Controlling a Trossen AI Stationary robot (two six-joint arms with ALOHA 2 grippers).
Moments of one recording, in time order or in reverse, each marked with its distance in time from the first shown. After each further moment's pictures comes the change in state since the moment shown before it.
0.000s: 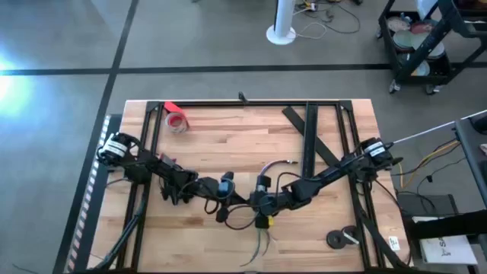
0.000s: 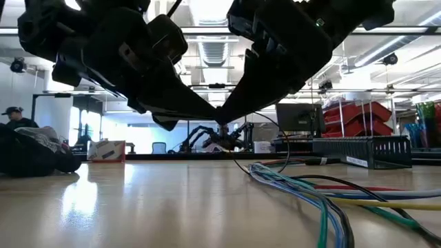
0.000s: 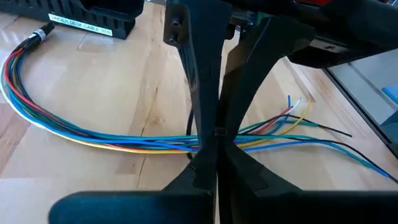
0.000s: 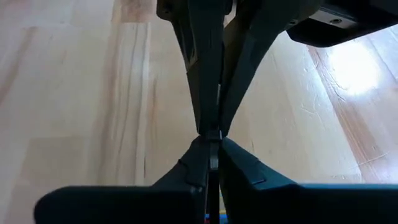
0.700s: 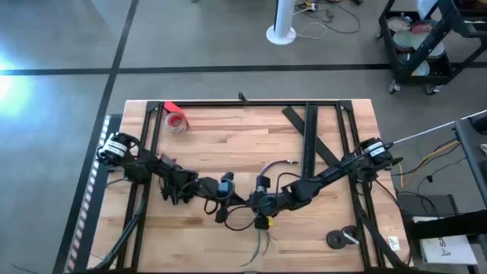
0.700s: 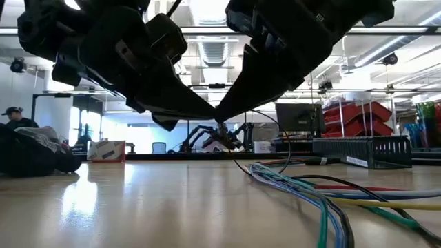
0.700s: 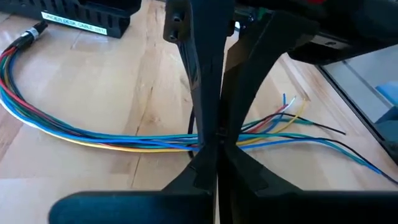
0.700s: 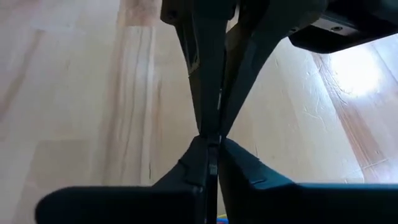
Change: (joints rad) left arm 0.000 0.000 0.001 -0.003 0.014 0.000; right arm 0.000 0.000 0.014 -0.007 0.001 0.012
